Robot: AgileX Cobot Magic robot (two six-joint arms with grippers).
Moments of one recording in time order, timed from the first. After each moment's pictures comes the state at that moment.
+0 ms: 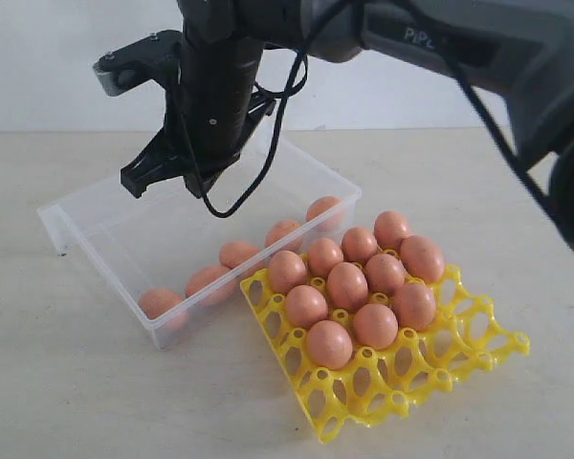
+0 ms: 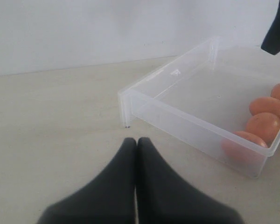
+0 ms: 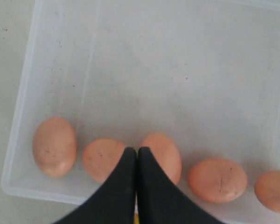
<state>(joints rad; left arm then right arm) -0.05 0.00 0.00 -0.04 0.31 0.13 0.77 2.20 -2.08 0.03 1.10 -0.12</state>
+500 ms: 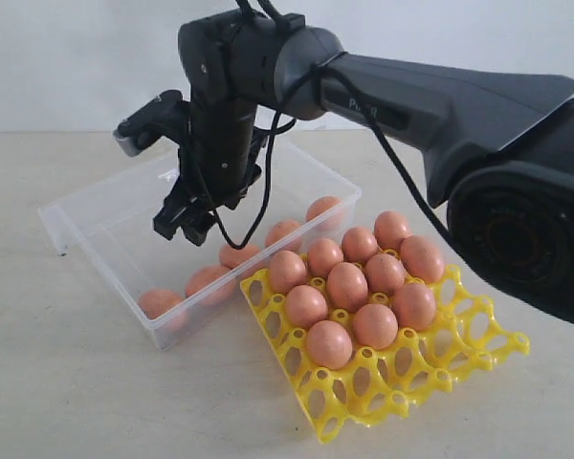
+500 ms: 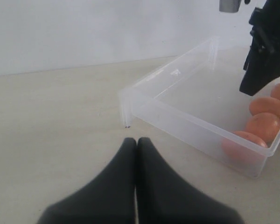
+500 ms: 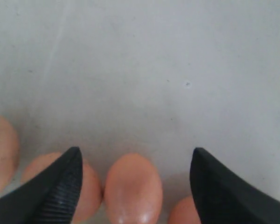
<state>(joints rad) -0.05 0.00 0.00 -0.04 0.31 0.13 0.74 2.39 -2.20 0.03 1.11 -0.30</state>
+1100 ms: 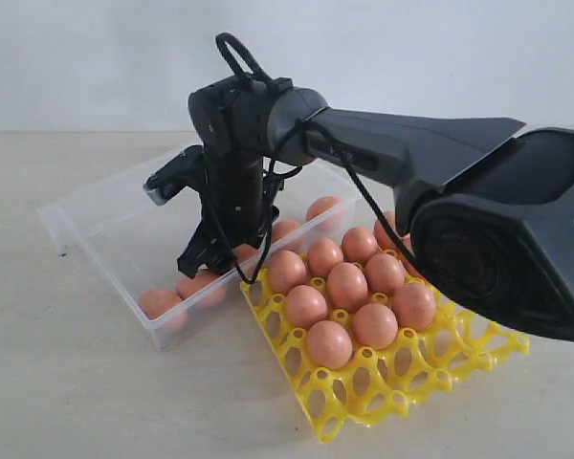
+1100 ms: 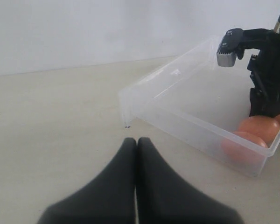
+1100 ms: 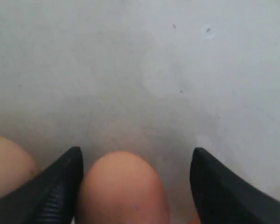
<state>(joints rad) -0.05 0.00 0.00 -0.04 0.31 0.13 0.73 2.51 -2.20 -0.02 1.13 -0.25</state>
